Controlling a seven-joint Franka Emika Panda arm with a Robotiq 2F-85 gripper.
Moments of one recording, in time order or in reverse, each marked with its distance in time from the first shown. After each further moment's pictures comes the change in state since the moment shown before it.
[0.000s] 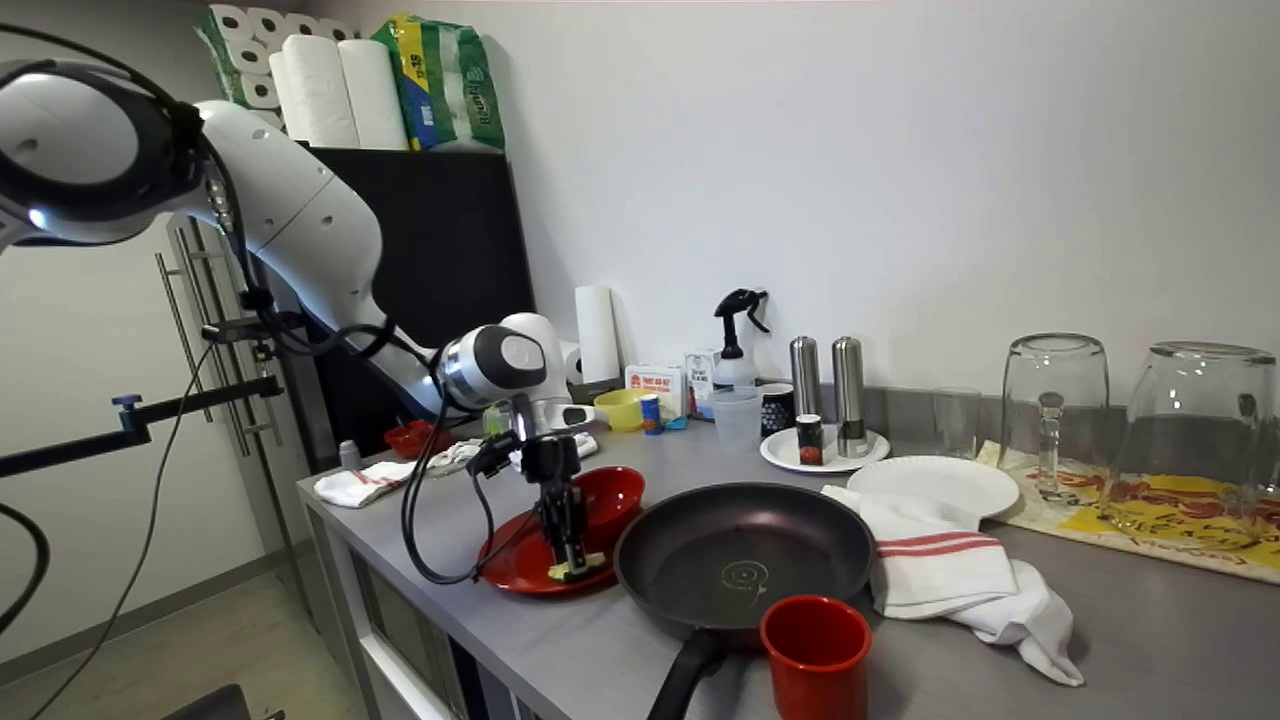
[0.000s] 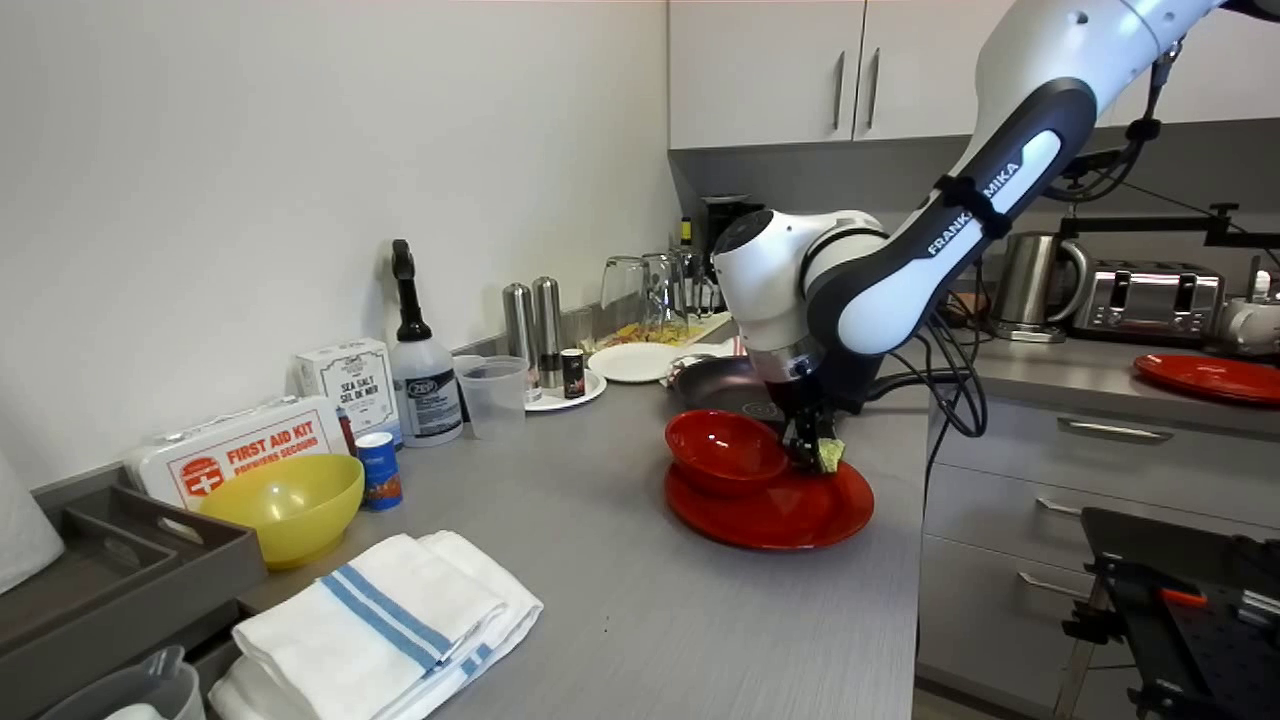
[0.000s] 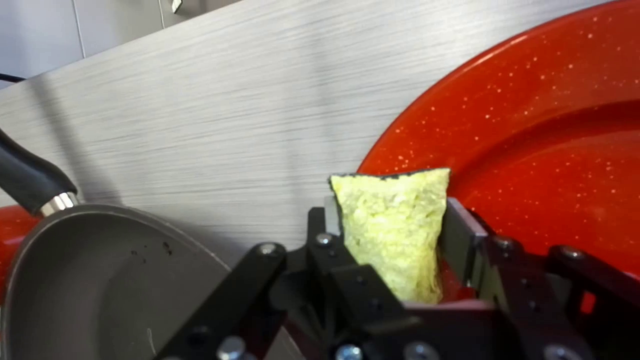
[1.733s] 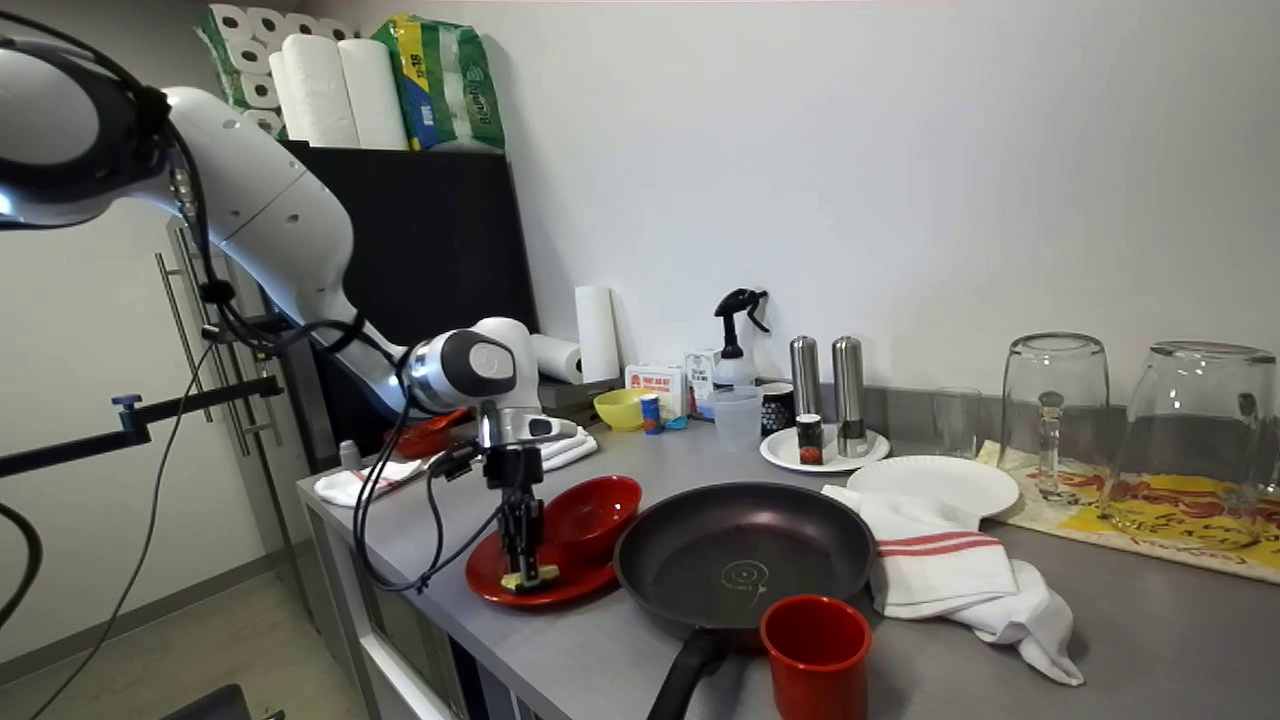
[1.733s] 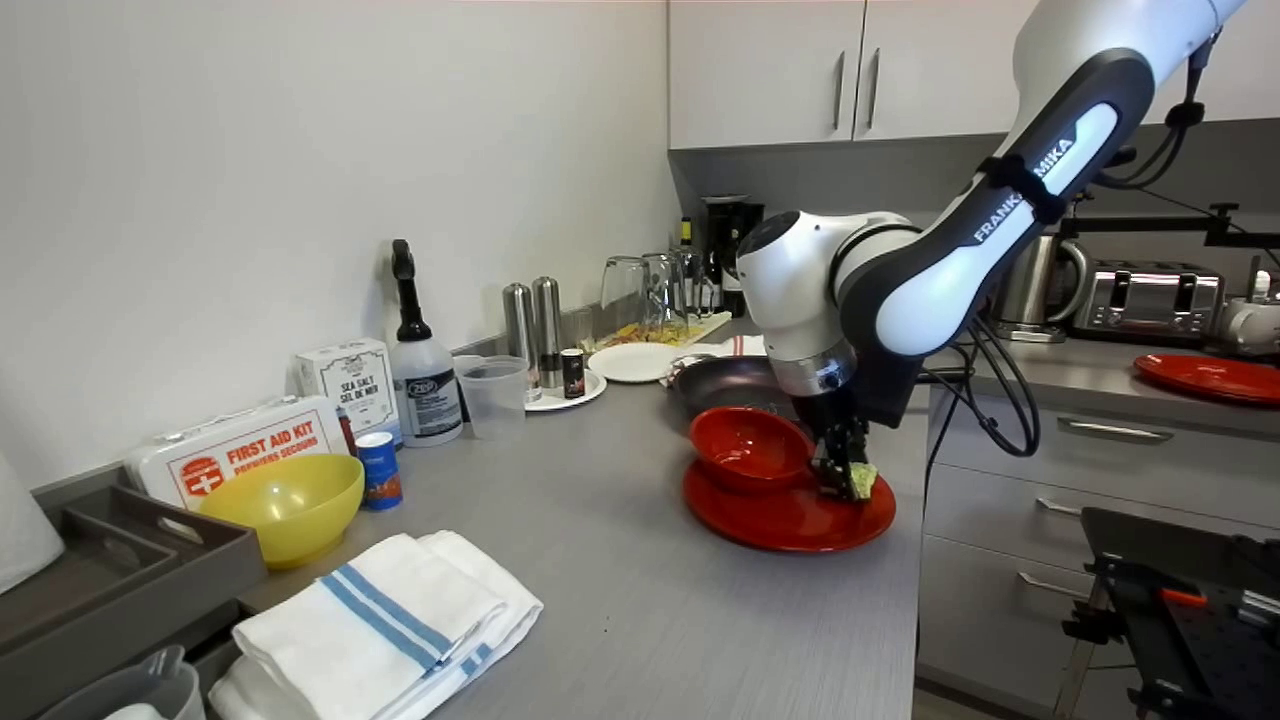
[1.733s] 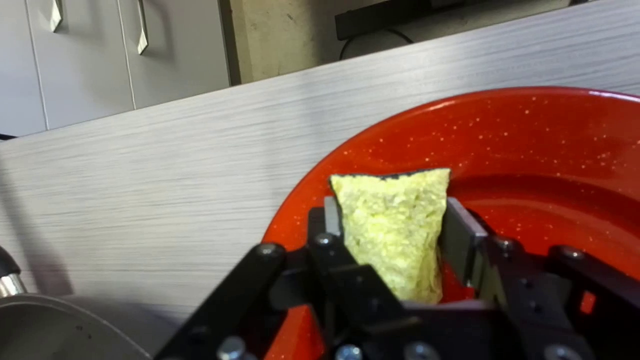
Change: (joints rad) arm -0.005 -0.079 0.056 -0.124 0.081 0.003 -0.001
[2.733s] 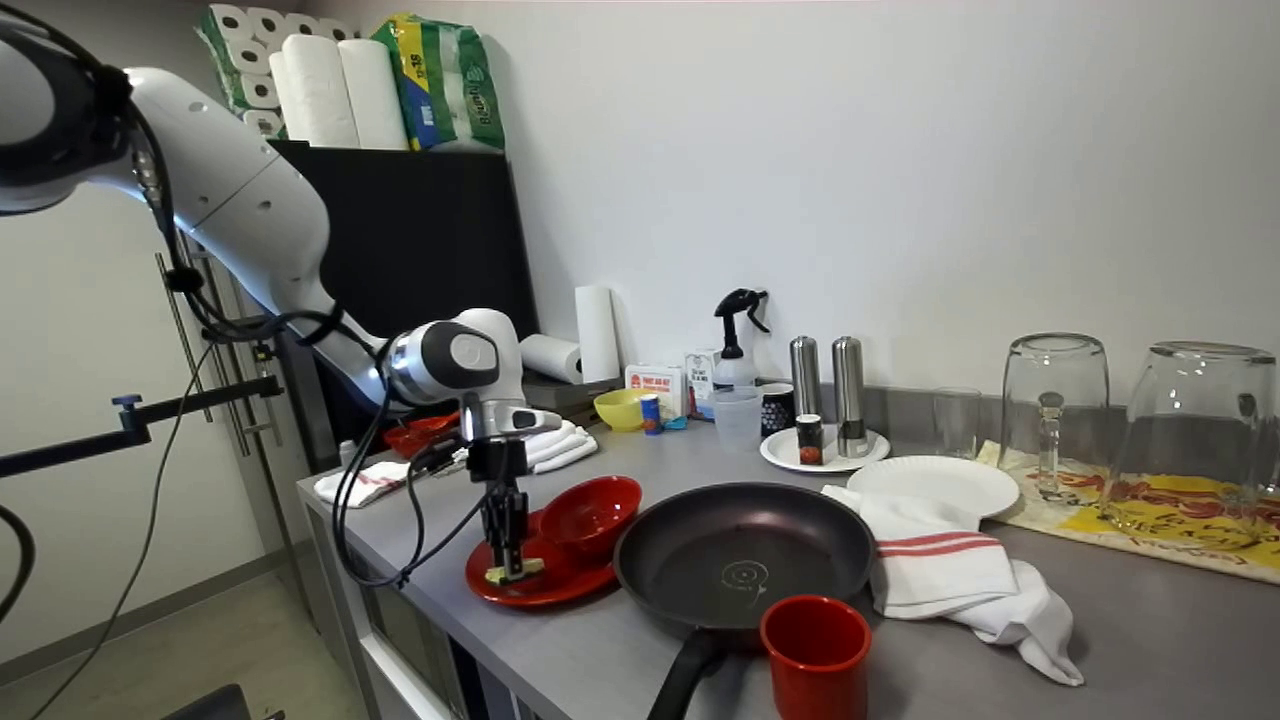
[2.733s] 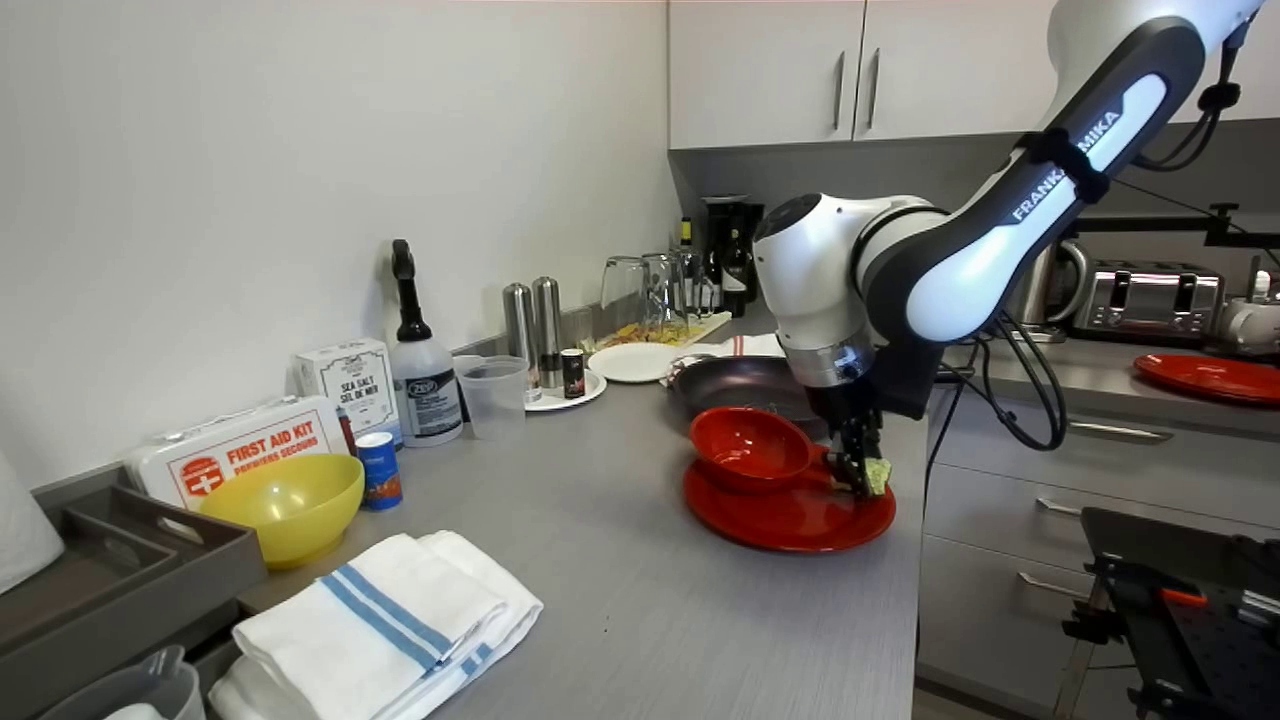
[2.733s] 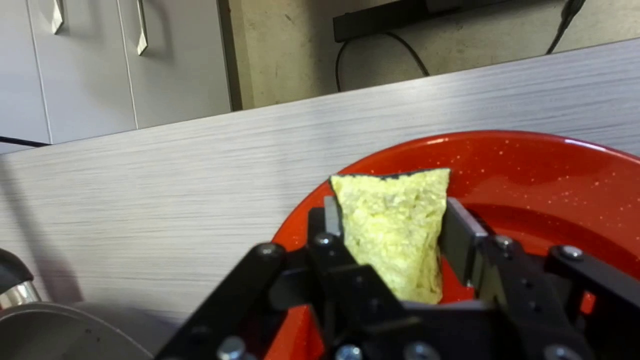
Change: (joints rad) arm 0.002 -0.074 0.016 -0.065 0.000 0.000 0.000
